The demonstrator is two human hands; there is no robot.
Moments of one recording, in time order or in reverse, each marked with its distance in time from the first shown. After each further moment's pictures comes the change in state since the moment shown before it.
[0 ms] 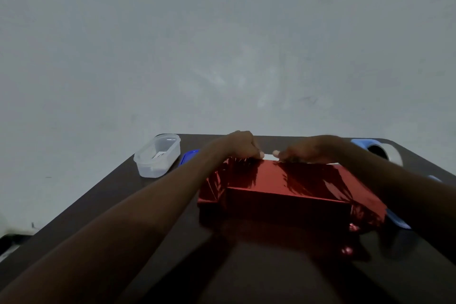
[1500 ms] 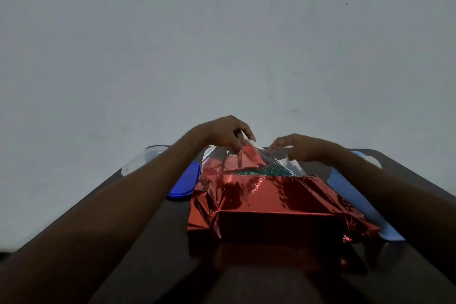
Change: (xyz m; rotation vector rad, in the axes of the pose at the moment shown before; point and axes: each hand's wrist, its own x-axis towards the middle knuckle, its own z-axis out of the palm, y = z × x) left_hand -0.007 0.013 -0.060 -0.066 0.037 0.171; right_hand 0.012 0.020 -0.037 -0.327 0.417 -0.438
